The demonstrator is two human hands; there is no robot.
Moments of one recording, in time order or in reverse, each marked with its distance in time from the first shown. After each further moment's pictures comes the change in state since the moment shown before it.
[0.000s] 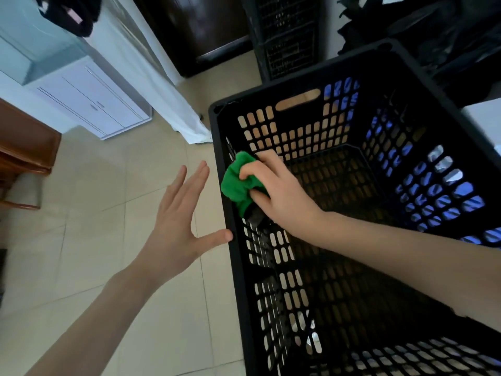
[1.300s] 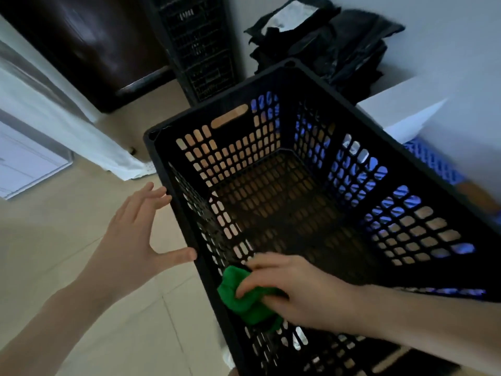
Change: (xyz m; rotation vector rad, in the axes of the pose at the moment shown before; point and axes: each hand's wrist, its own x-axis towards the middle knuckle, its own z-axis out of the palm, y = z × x) left_hand 0.036 -0.022 -0.007 0.157 -0.075 0.235; right_hand -0.114 -0.070 -0.027 0.072 -0.318 0.288
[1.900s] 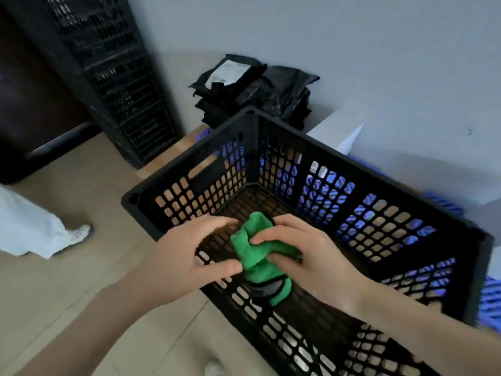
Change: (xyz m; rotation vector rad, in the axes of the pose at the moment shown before) left_hand 0.088 0.009 -0.019 -0.436 -0.334 0.472; right_hand 0.050 -0.039 -0.014 -0.175 0.677 0.300
